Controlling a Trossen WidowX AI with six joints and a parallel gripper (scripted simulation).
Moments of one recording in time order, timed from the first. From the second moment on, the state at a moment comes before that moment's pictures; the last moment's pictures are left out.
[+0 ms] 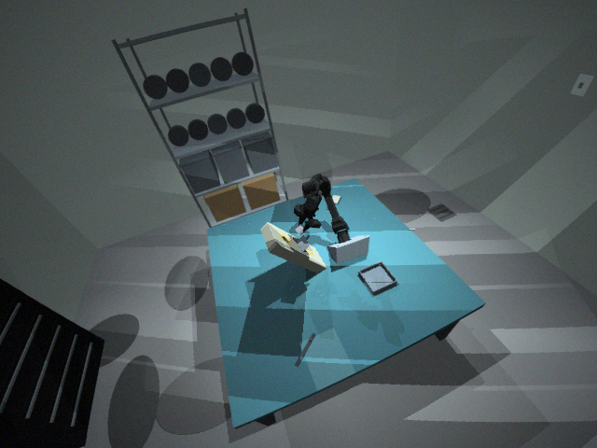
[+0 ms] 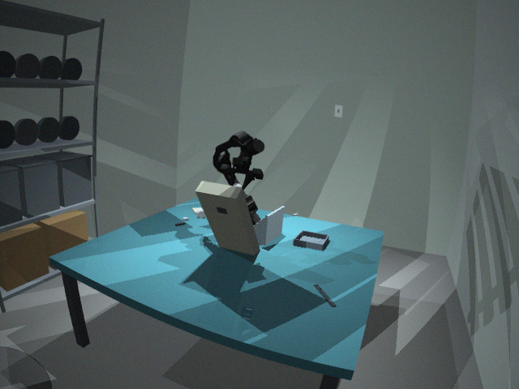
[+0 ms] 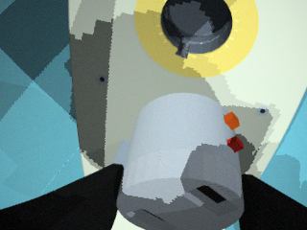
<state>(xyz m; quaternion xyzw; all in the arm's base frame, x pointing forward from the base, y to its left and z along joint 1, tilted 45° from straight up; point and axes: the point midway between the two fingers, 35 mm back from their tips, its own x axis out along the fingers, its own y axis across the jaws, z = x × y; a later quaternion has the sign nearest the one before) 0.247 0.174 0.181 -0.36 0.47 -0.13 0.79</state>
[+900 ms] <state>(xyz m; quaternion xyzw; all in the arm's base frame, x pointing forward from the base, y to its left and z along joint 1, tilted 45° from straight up) 0.244 0.237 0.116 -0.34 0.50 -0.15 0.78</state>
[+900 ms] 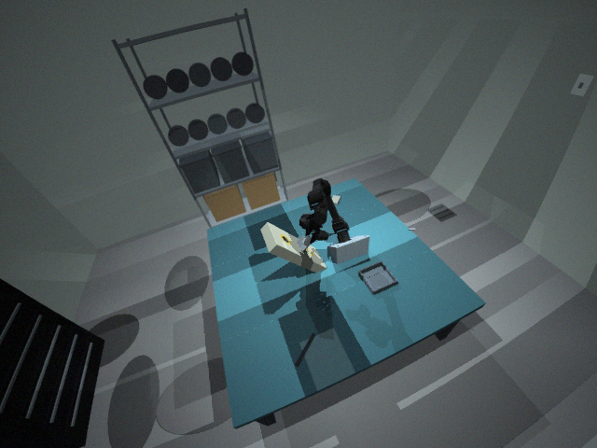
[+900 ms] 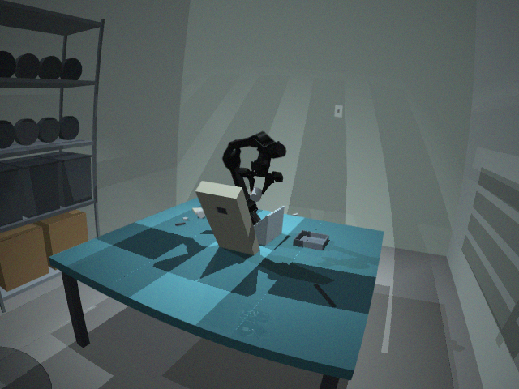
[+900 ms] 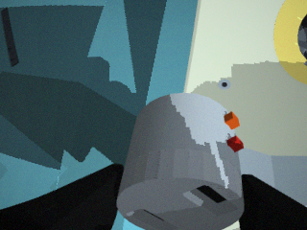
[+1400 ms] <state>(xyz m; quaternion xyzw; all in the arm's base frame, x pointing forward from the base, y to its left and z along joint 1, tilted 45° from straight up) 0.174 0.299 0.040 -0.45 0.58 0.10 0.67</state>
